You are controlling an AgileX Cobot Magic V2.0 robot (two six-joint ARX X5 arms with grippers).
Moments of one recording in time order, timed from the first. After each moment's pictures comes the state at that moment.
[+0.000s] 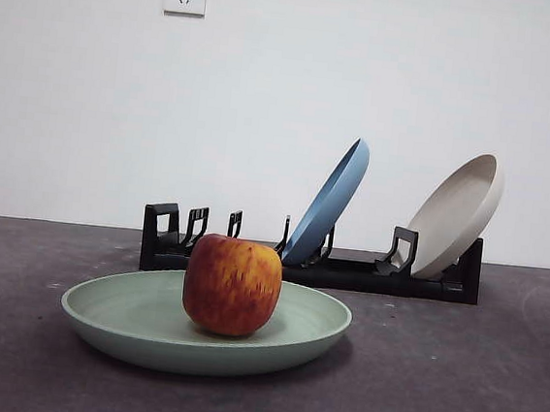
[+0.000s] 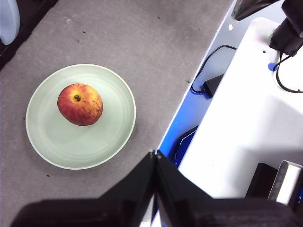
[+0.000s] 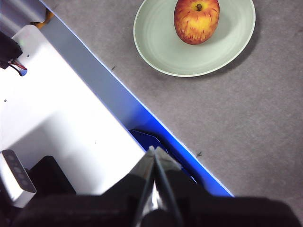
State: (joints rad) left arm -1.16 1.14 1.48 -1.25 -0.10 -0.09; right arm 0.83 0.74 0.98 -1.11 -0.18 0.09
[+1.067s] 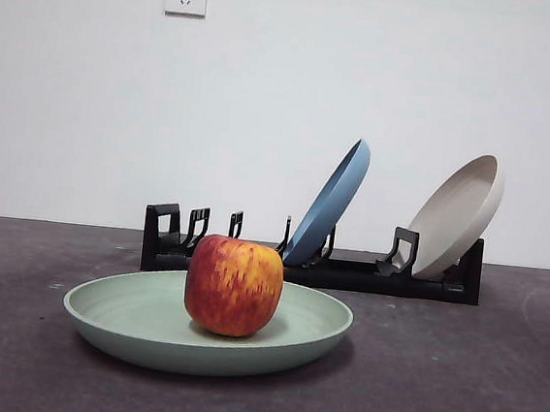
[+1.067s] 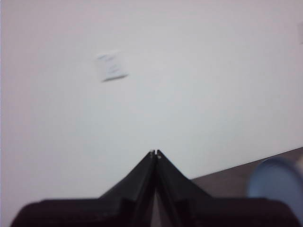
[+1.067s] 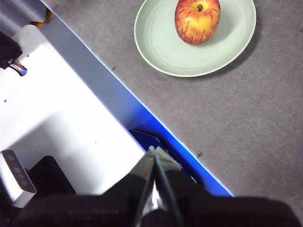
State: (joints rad) left arm -0.14 0.44 0.76 -0.11 0.04 0.16; right arm 0.83 0.74 0.98 -1.11 -0.18 0.09
